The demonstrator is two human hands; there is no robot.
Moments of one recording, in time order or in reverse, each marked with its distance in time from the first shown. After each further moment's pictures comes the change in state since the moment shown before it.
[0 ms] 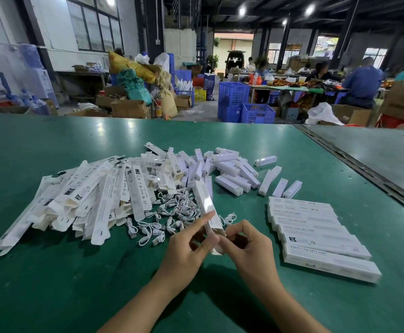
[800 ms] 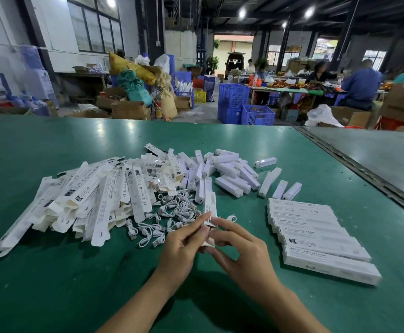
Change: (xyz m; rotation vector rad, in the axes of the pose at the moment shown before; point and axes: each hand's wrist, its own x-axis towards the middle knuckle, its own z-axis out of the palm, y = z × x) left_hand 0.004 0.006 0.001 -0.286 0.069 -0.069; right_hand 0.002 0.004 -0.001 -0.260 -0.099 -0.523
